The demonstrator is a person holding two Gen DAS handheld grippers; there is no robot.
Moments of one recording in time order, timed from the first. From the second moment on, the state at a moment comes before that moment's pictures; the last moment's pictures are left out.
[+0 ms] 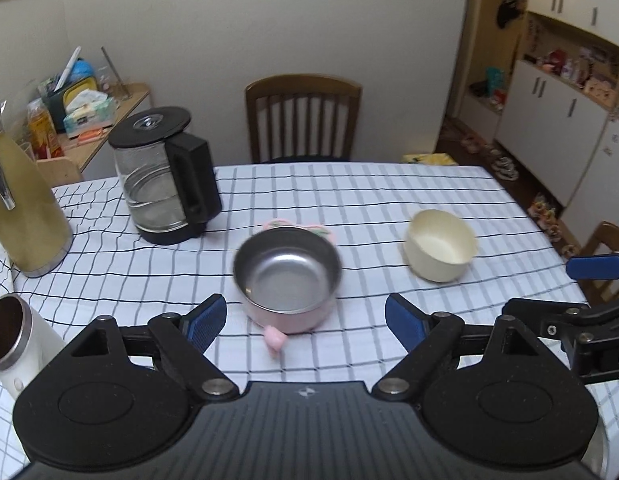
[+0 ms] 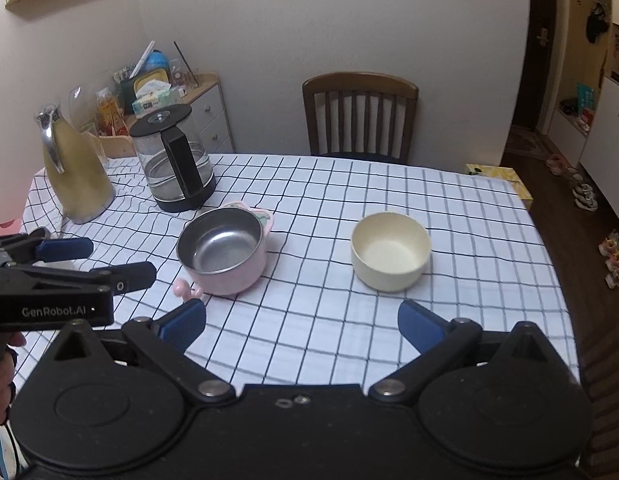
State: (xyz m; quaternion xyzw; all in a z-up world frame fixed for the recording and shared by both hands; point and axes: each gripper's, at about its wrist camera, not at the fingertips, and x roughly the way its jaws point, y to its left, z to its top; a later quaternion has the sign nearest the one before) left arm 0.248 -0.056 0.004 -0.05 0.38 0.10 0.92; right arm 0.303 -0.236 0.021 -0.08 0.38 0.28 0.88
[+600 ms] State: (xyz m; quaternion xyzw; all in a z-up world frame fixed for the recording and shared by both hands) left arm 0.346 0.020 -0.062 -0.10 0.45 0.16 0.87; right arm 0.404 -0.134 -0.045 -0.11 0.44 0.28 0.85
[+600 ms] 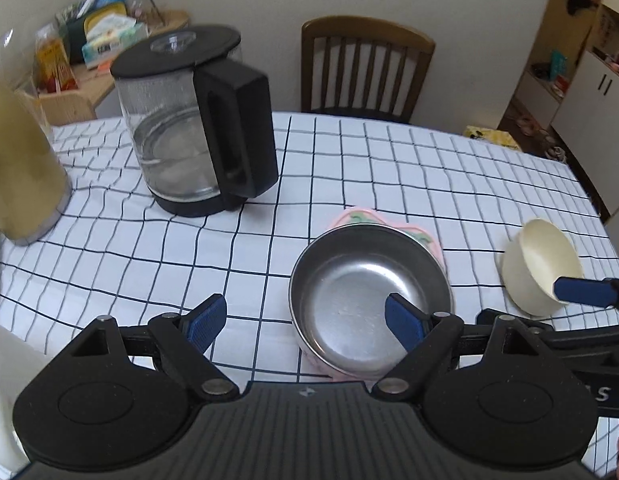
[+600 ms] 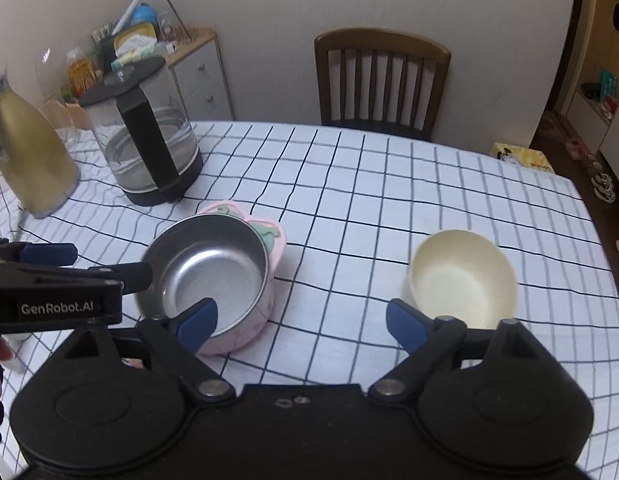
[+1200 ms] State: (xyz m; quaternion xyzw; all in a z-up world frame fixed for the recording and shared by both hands) left arm 0.381 0.040 -0.107 -0.13 0.49 0.18 0.84; right arm 0.446 -0.104 -0.091 -0.09 0.50 0.28 0.82
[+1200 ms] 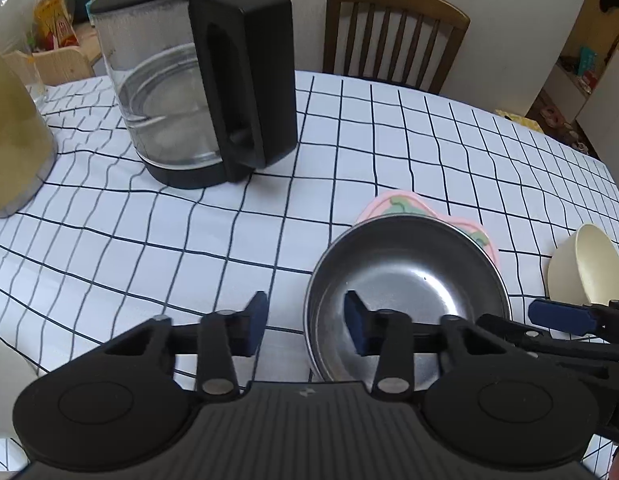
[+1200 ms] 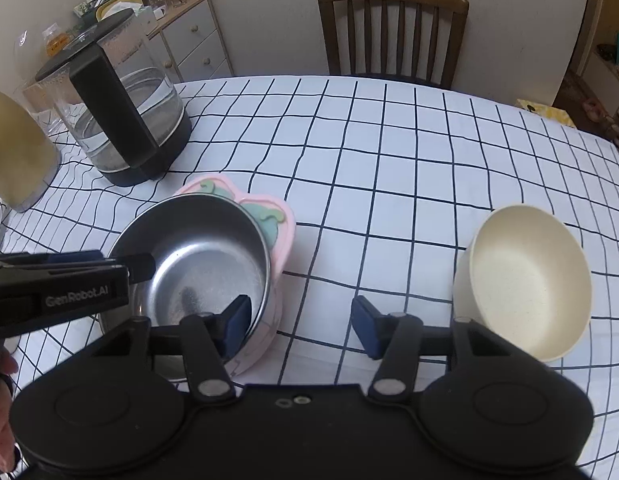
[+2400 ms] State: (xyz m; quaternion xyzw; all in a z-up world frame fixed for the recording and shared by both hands) left arm 0.320 -0.038 -0.048 -0.10 0.47 0.15 0.86; right arm 0.389 -0.149 -0.042 -0.10 0.47 0.29 0.83
